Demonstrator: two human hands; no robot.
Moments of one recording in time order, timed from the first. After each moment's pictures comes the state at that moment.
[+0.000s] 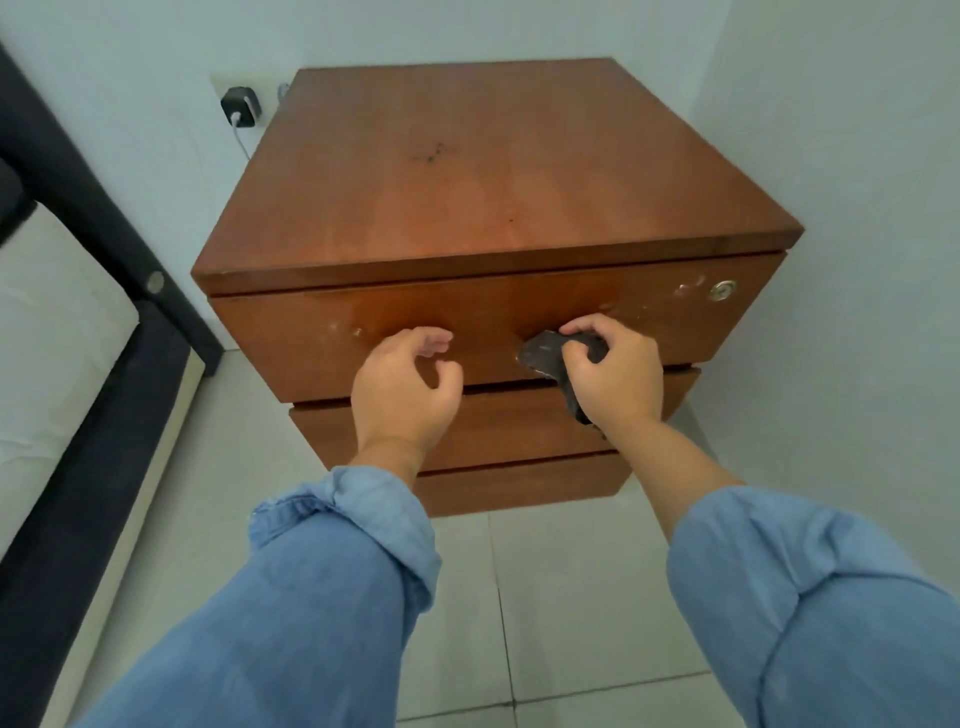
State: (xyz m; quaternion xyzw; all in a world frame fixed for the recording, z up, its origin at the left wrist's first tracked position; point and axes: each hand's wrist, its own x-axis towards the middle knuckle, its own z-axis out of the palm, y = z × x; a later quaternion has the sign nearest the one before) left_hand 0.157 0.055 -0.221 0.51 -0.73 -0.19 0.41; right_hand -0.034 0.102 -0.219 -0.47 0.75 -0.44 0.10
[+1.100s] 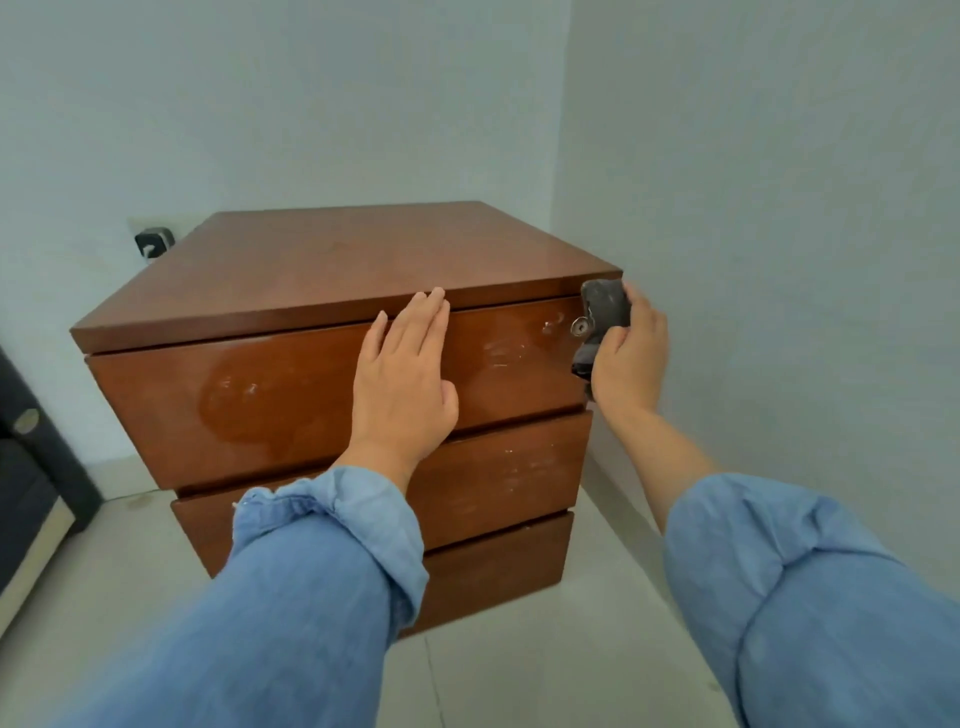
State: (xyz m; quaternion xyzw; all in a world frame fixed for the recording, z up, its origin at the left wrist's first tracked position) left_hand 0.086 0.070 -0.209 0.36 -0.86 0.15 0.33; right_hand -0.120 0.134 -0.209 -0.34 0.73 -0.58 -0.12
